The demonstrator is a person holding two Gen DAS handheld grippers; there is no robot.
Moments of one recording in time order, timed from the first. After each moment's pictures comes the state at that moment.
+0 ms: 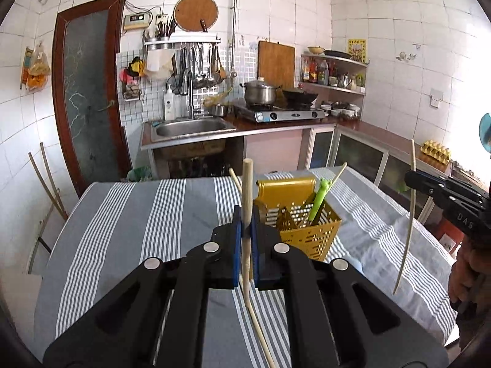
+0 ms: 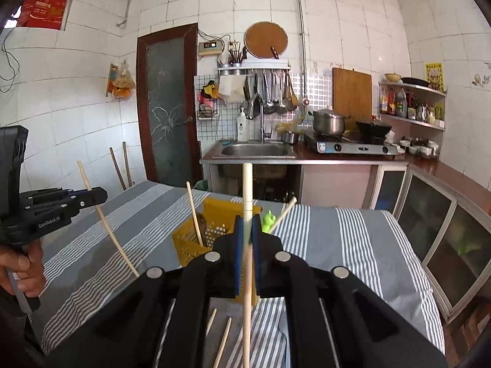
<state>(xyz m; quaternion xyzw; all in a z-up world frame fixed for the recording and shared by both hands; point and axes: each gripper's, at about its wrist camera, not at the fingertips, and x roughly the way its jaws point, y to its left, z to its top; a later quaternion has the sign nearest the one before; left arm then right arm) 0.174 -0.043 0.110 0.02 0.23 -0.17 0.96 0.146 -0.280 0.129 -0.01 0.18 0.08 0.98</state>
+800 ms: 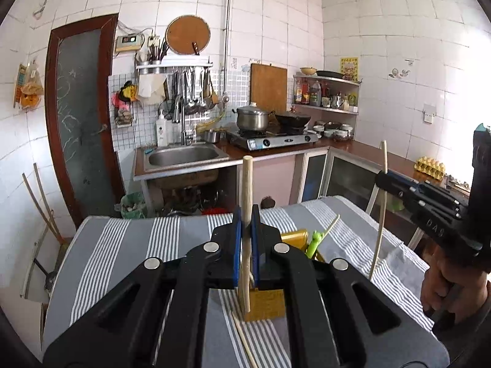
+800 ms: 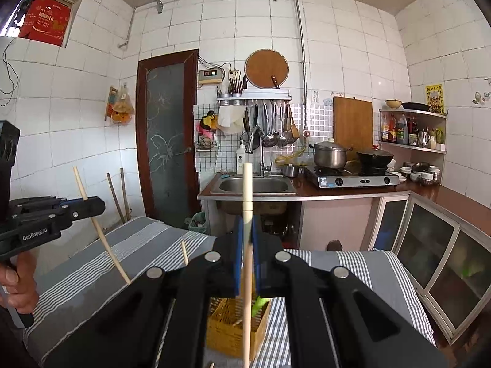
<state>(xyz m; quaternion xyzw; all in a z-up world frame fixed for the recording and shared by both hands) 0.207 -0.056 0.176 0.02 0.18 -0.19 0.97 0.192 -0.268 0.174 -0.01 0.12 0.08 0.99</state>
